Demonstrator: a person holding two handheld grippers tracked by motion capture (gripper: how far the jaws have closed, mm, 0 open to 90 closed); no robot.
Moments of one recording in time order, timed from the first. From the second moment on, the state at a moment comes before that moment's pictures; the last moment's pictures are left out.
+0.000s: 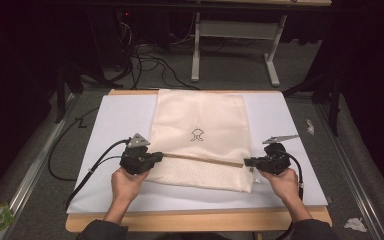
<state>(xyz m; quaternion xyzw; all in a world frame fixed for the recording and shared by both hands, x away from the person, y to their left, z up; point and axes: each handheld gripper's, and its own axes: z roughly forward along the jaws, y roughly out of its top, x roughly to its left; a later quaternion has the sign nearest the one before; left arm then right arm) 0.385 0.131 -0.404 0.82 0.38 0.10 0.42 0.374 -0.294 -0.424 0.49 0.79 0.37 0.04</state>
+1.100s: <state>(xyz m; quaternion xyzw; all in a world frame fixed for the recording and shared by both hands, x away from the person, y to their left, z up) 0.387 0.155 -0.399 0.81 0.41 0.11 0.41 0.377 -0.305 -0.420 0.50 0.79 0.36 0.06</state>
